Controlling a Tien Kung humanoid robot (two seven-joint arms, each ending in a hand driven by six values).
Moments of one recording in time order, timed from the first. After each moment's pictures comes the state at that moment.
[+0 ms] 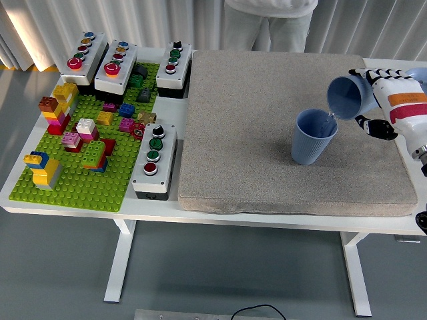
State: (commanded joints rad) left arm -0.09 0.13 -0.56 -0.18 0.47 0.09 0.19; right arm 0.46 -0.52 0.93 1.45 -2.10 -0.34 -0.16
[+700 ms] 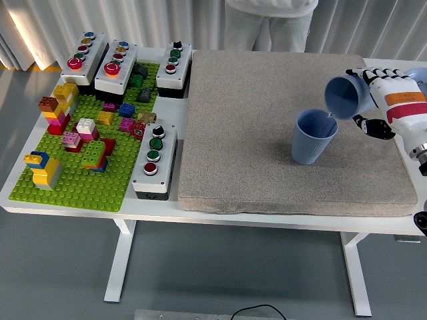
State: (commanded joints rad) left arm -0.08 0.12 -0.61 -0.18 0.52 0.10 0.20; right arm 0.47 -0.52 0.91 1.46 -2.10 -0.34 -0.18
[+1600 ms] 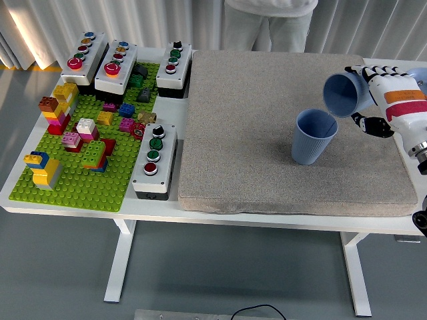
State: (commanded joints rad) left arm -0.08 0.12 -0.61 -0.18 0.52 0.09 0.20; right arm 0.47 -0.52 0.91 1.48 -2.10 -0.34 -0.18
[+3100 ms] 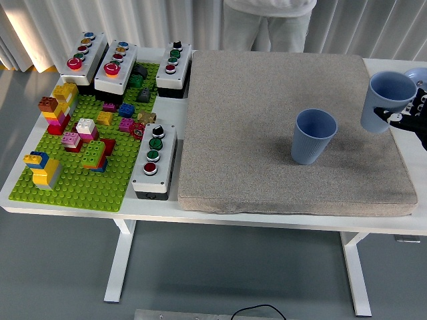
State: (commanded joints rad) left arm -0.08 0.12 -0.59 -0.18 0.51 0.09 0.20; right arm 0.37 -0.38 1.31 1.29 -0.83 -0.09 -0.24
